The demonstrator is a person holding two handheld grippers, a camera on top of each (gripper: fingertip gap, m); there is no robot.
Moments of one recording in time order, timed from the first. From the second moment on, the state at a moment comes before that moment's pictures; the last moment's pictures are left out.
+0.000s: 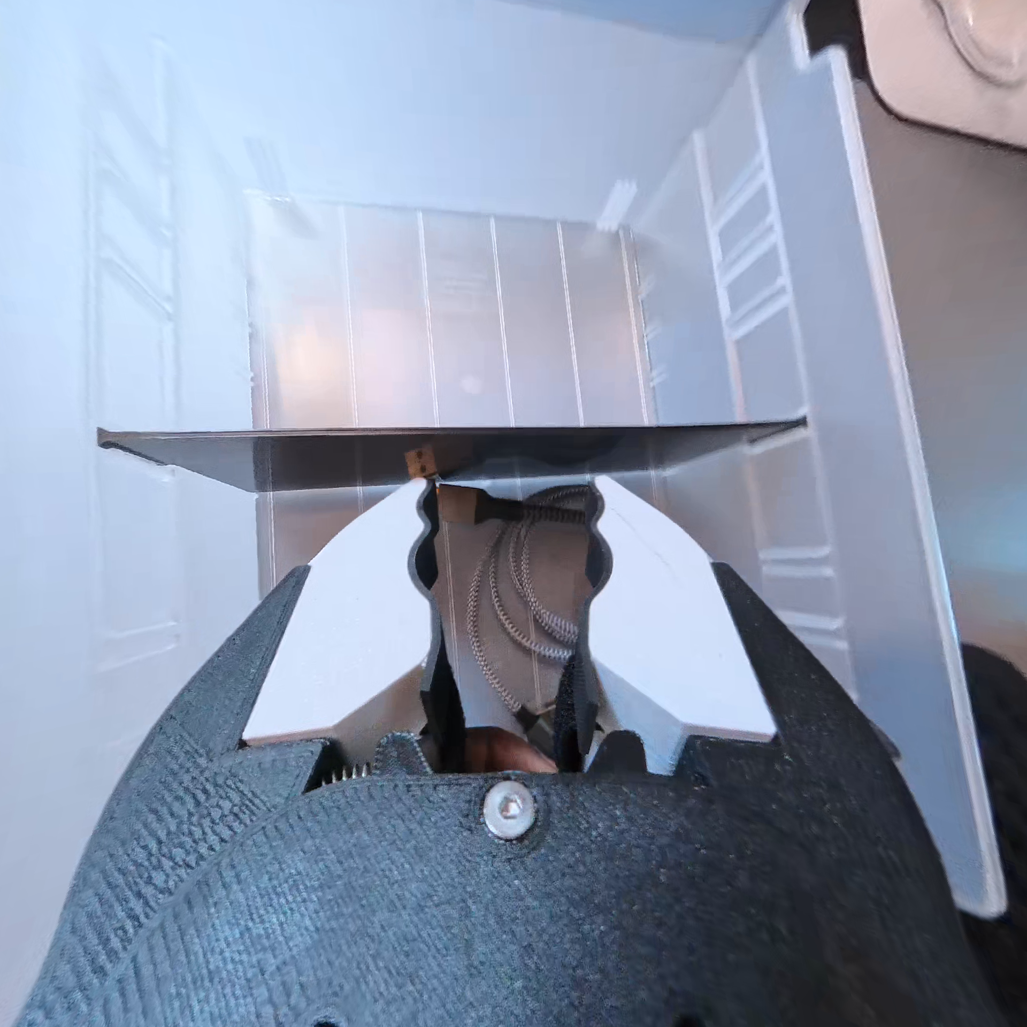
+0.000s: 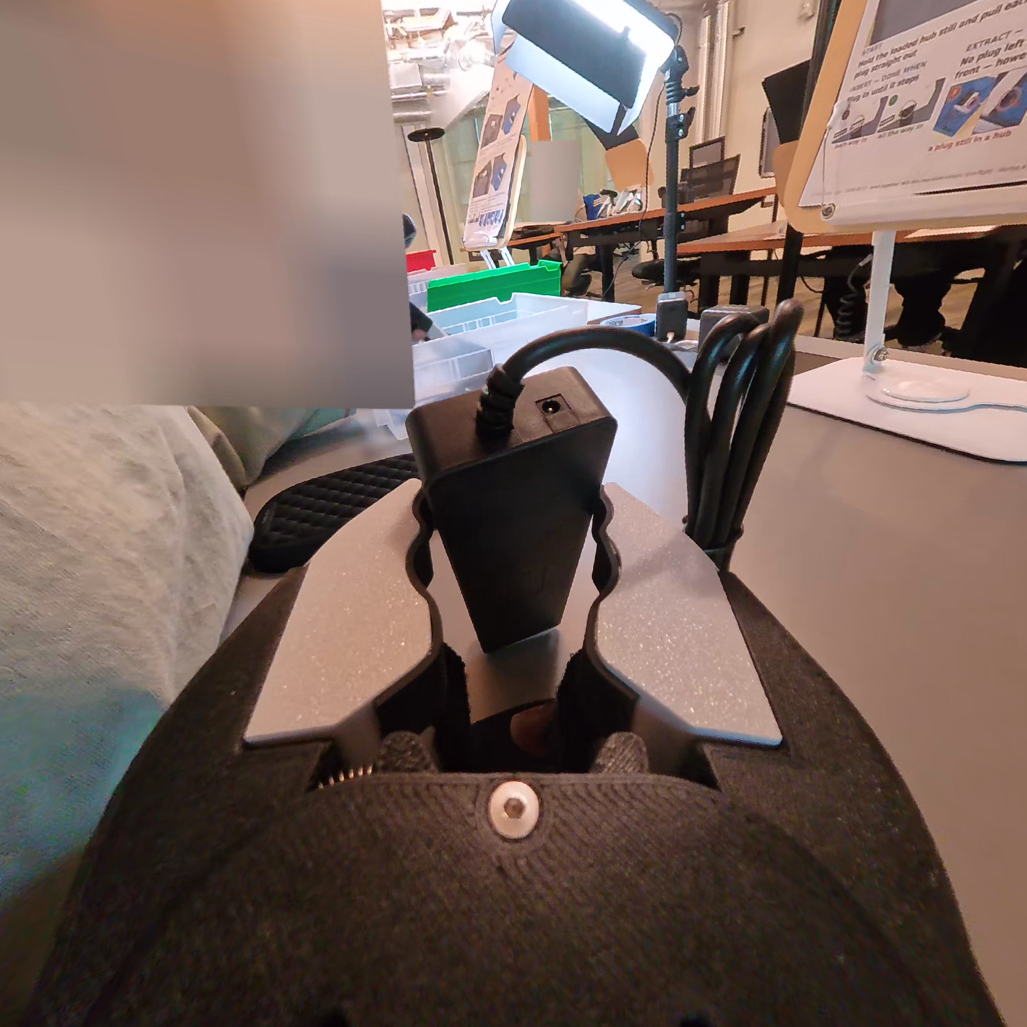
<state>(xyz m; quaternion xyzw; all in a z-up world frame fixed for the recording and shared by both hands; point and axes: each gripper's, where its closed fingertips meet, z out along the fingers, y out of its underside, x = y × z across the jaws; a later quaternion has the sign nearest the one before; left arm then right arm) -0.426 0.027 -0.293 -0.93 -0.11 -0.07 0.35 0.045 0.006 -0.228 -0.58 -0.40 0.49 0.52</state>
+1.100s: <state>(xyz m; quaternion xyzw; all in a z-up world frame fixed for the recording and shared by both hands) -0.389 -0.005 -0.202 -0.86 0.00 0.04 0.51 0.048 0.007 -0.226 -0.56 -0.41 0.49 0.52</state>
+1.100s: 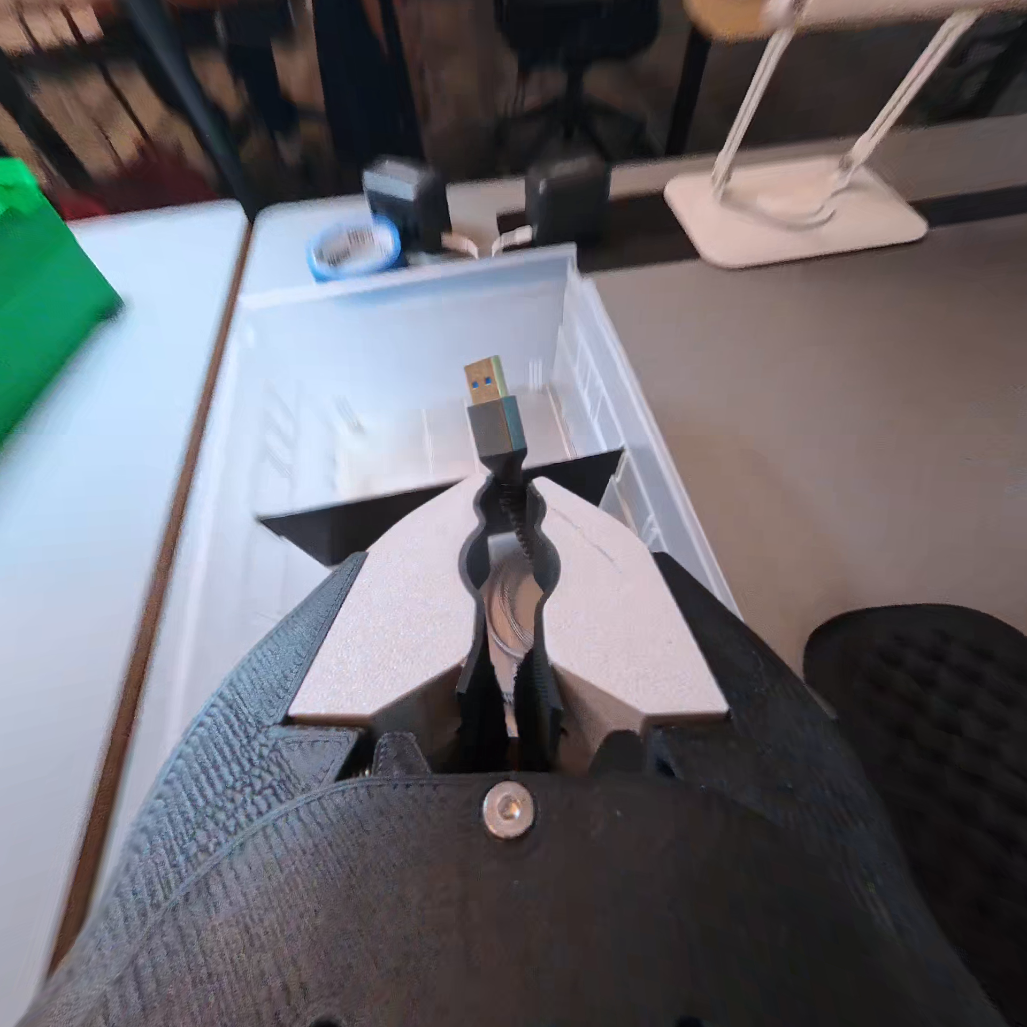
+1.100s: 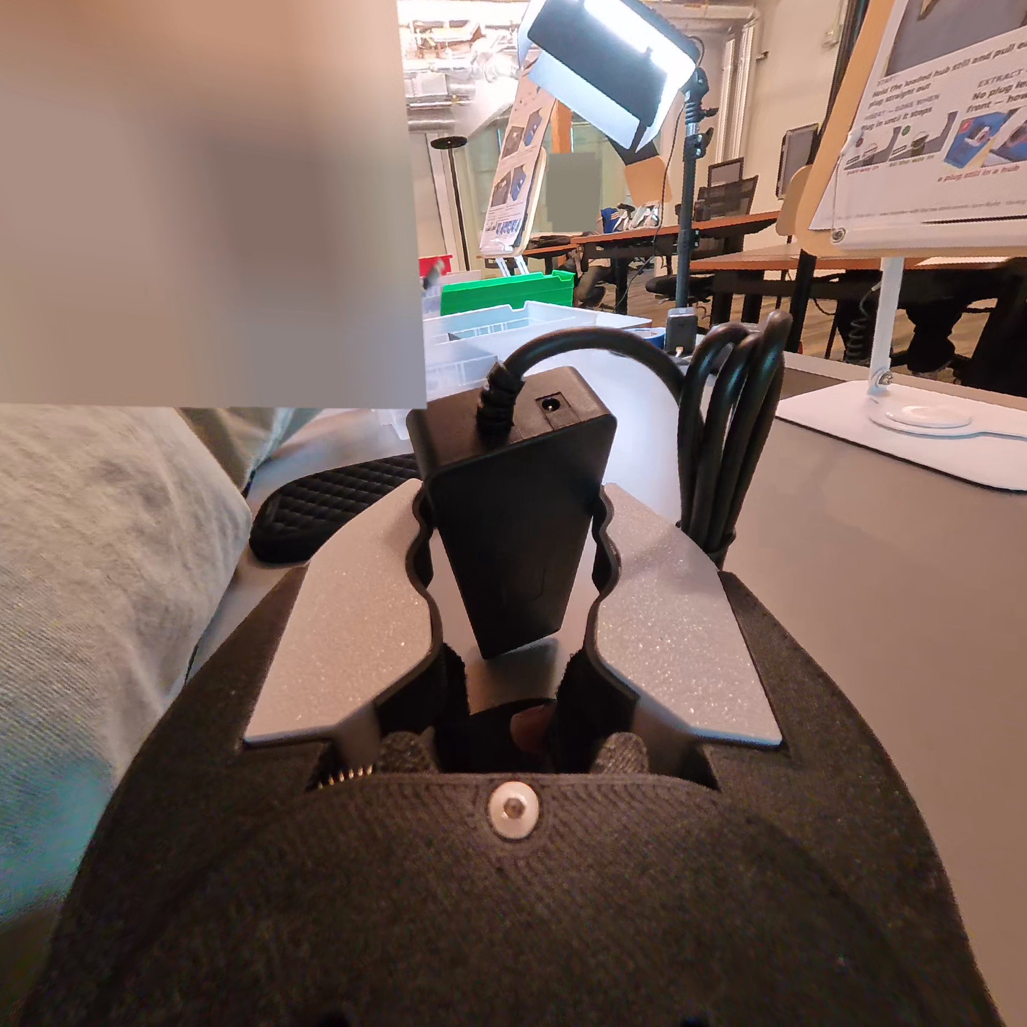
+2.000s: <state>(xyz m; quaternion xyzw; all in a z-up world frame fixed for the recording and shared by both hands) -0.133 -0.020 -0.153 -0.60 0.52 0.16 0.59 0.054 -0.007 -0.217 -0.54 -0.44 0.47 0.54</state>
